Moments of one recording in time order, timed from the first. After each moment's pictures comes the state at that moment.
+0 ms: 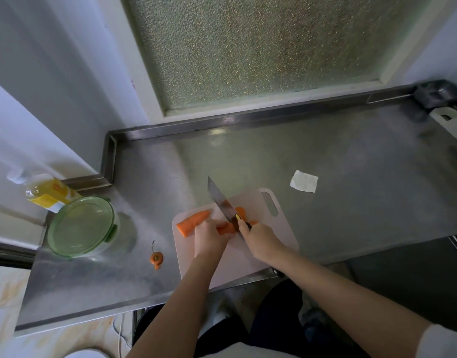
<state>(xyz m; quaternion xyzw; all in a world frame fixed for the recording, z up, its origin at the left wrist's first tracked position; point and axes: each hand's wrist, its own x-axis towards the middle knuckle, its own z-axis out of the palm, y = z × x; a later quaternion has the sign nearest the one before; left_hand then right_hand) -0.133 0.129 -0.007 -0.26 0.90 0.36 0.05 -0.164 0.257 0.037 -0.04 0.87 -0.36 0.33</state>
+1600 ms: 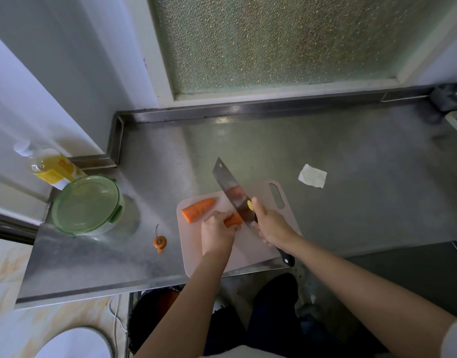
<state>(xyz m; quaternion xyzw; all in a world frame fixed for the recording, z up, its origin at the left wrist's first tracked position) -0.116 0.143 -0.006 -0.26 0.87 0.42 -0.02 -0.176 0.258 0.025 0.02 0.86 -0.39 0.32</state>
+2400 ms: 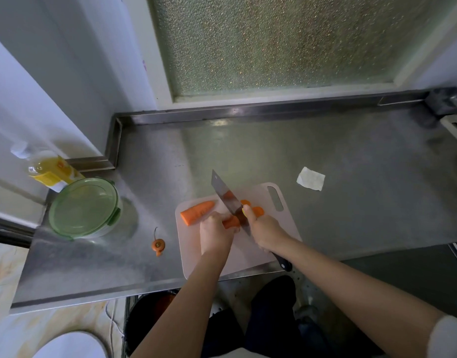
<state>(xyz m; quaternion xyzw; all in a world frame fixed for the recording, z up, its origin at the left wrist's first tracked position) -0.124 0.139 -0.012 -0.30 0.85 0.44 0.01 -0.171 0.252 0.027 -0.02 0.87 -0.35 0.34</state>
